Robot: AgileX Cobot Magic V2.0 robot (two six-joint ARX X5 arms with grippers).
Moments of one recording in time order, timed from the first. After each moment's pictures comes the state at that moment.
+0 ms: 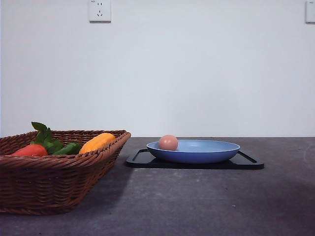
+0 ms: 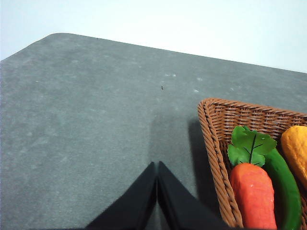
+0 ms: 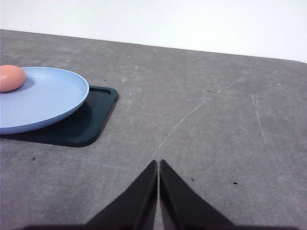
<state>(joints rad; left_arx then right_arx) 0.05 0.00 0.03 -0.18 0.02 -0.15 0.04 0.00 0.02 -0.16 -0.02 -0.05</state>
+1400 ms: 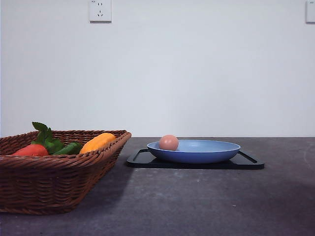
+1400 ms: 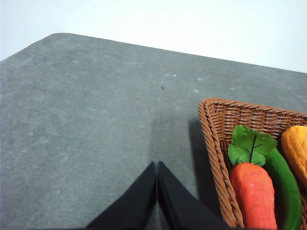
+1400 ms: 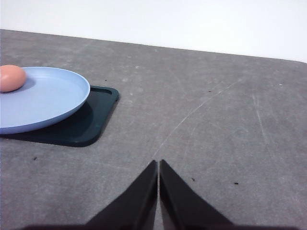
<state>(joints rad) 0.05 0.00 0.03 -0.18 0.02 -0.15 0.04 0.00 0.02 -0.16 -0.02 -0.05</state>
